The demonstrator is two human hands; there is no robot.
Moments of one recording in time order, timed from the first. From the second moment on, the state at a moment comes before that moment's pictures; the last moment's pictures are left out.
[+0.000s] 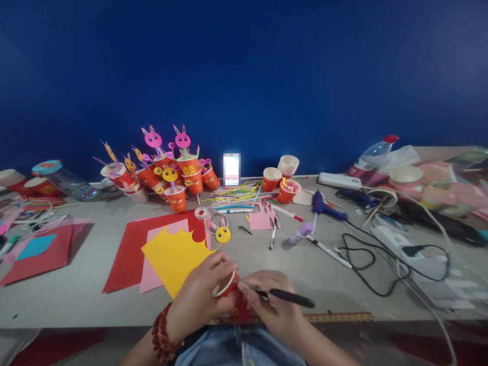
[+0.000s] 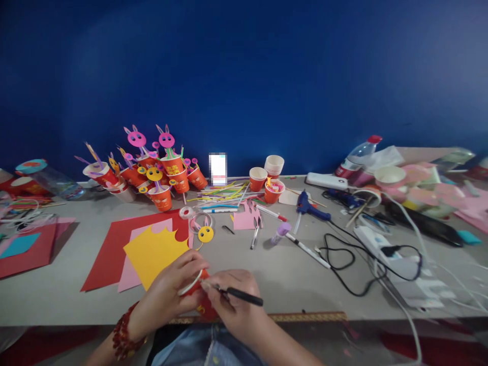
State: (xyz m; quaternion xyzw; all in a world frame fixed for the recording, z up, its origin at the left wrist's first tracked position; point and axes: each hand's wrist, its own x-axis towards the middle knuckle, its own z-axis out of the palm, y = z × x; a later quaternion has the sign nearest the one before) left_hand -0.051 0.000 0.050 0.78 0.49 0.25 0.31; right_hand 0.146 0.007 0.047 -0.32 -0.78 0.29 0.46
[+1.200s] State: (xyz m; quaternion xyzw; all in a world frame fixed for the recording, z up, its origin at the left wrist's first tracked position) left_hand -0.052 -0.002 0.026 0.79 0.38 0.36 0.32; right_hand 0.164 0.006 0.055 -0.41 -0.73 0.43 0.34
